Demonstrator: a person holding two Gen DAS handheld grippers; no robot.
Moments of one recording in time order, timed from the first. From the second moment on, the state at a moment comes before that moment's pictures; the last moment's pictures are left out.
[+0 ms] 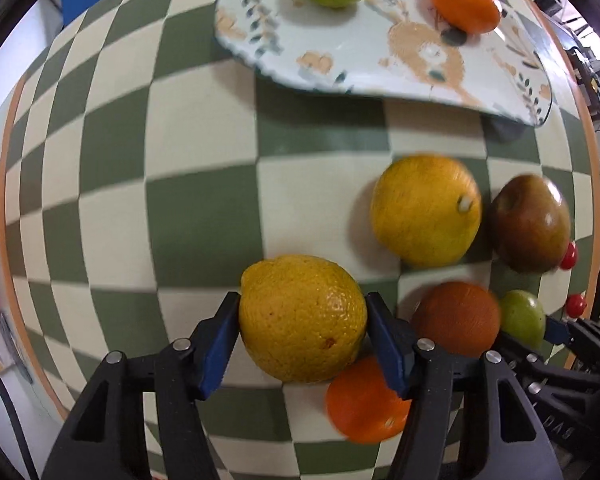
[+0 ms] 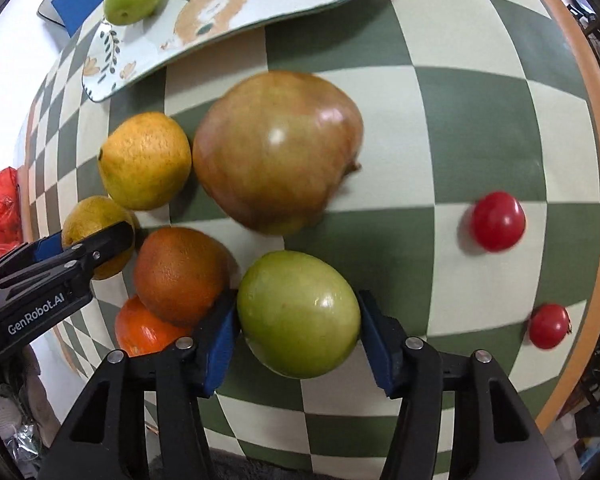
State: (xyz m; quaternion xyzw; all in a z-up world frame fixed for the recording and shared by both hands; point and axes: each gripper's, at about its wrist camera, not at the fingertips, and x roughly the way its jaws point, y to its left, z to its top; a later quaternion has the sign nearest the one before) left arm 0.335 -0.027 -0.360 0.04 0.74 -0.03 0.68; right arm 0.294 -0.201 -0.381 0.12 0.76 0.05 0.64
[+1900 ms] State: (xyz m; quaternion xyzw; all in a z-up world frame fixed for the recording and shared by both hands) left arm 0.507 0.008 -0.331 -0.12 0.73 -0.02 0.67; right arm 0.484 -0.168 -0.360 0.12 0.70 0.09 0.69
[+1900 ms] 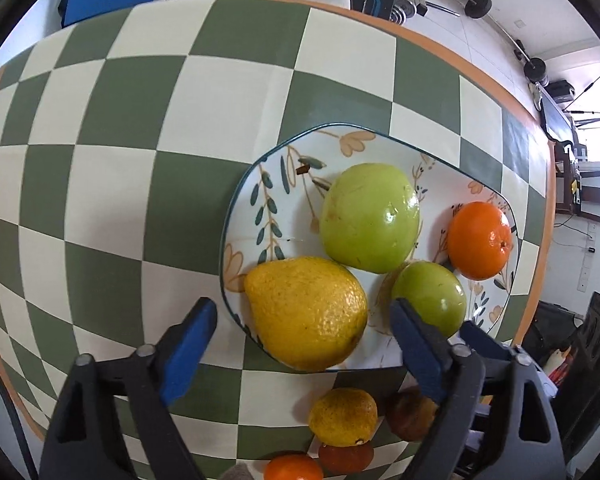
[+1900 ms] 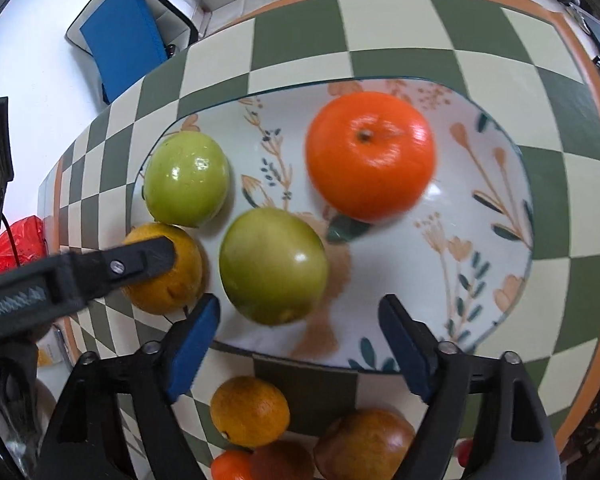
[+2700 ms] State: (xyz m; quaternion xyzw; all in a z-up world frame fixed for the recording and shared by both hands) left arm 0.406 -0.005 -0.195 0.00 0.58 0.01 0.81; right arm 0.401 -0.198 -0.219 0.03 0.60 0.00 0.80
